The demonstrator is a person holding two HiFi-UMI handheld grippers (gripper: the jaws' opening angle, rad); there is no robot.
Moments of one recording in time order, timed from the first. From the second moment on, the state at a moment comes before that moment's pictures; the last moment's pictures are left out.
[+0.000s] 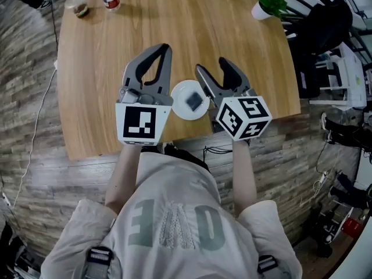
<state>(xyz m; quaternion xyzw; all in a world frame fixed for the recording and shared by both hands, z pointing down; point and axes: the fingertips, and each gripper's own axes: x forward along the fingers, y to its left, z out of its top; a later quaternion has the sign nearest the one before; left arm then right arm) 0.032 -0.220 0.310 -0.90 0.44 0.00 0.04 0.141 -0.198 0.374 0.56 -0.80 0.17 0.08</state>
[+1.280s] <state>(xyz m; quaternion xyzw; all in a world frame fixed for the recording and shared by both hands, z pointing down) 0.112 -0.193 0.208 -0.93 0.35 0.08 0.11 0.219 -0.126 0.251 0.73 -0.68 0.00 -0.09</state>
